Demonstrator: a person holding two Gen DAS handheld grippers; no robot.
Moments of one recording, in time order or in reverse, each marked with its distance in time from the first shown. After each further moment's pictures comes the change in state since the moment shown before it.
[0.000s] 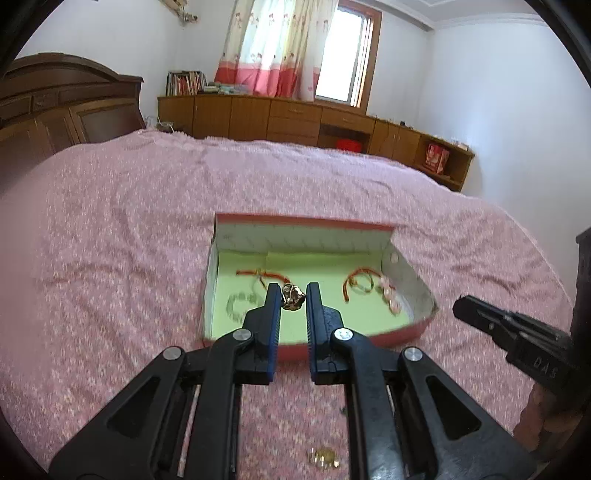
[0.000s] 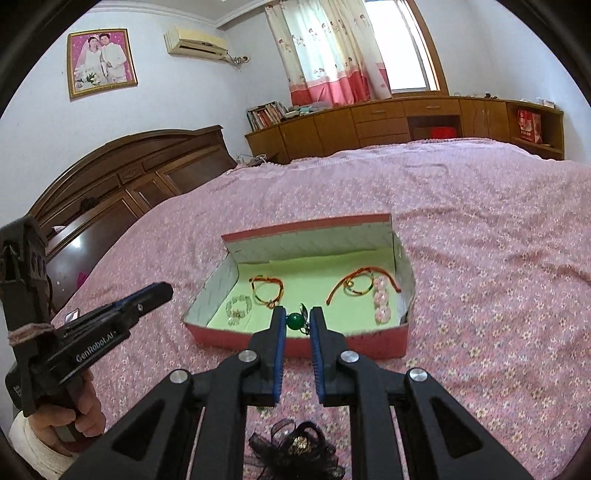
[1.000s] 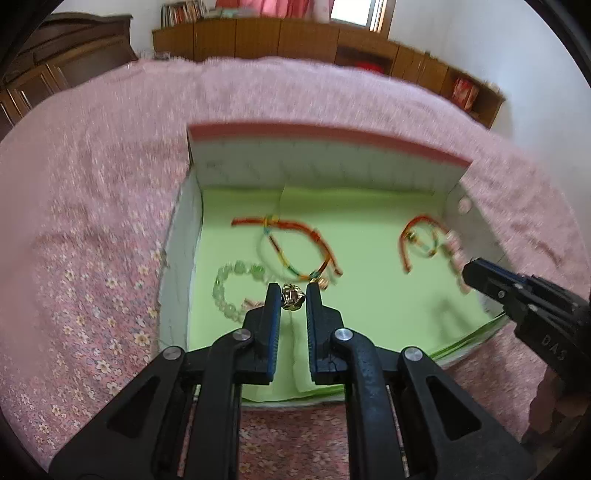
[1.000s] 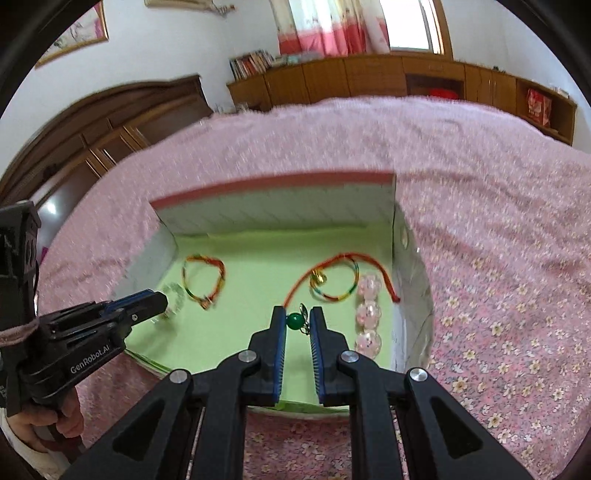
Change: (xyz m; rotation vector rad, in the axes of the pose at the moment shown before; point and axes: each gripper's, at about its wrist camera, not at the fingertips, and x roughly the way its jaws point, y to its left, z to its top) left arm 0.127 0.016 -0.006 0.002 0.364 0.070; right arm 0.126 -0.041 0.014 -0.019 0.268 -0.077
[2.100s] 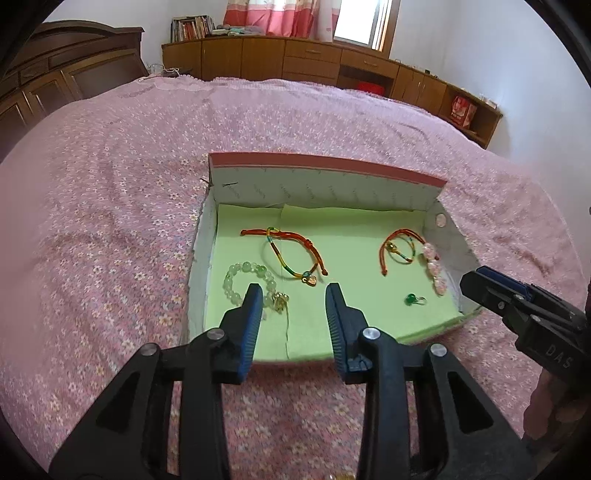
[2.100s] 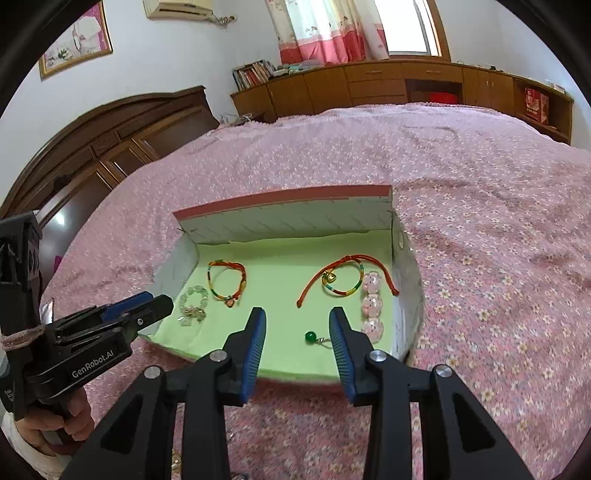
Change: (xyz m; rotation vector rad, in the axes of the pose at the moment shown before) left arm -0.058 -0.004 -0.015 -0.025 -0.107 -0.005; right arm -0.053 0.010 -0.009 0.030 -0.093 0.046
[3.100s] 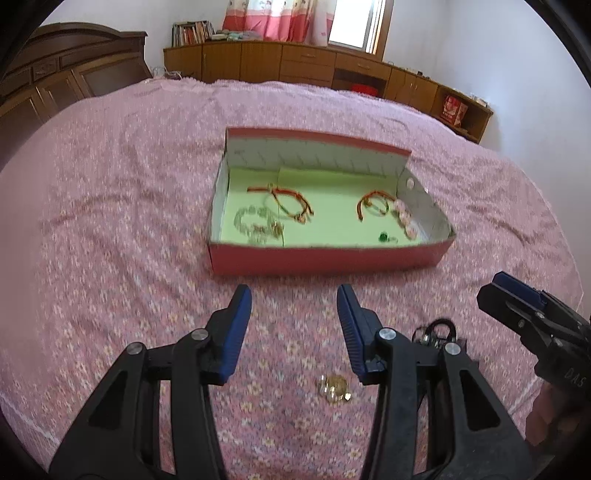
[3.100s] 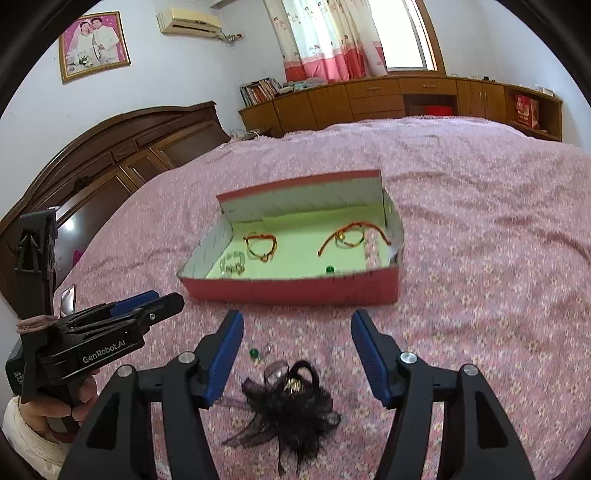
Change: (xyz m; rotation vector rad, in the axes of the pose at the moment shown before) left arm -0.052 -0.005 -0.060 0.010 -0.003 -0.007; right arm -0.075 0.024 -0.075 -0.005 -0.047 0.007
